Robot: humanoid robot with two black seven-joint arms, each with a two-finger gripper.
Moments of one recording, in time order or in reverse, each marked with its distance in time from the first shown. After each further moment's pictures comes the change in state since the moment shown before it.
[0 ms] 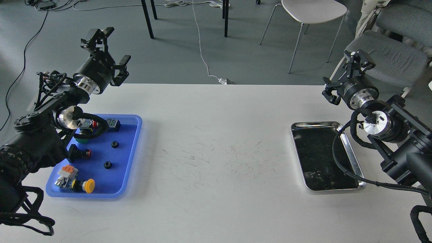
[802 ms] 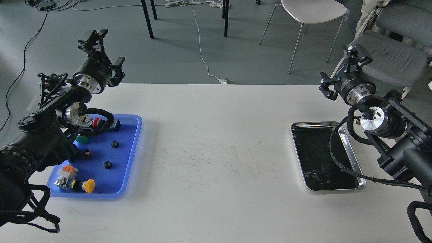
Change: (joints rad) left arm -0.004 -0.022 -0.066 -0.002 -0.031 0.144 0.058; right arm 0.031 0.020 0.006 -0.001 -0.003 -0.008 0.011
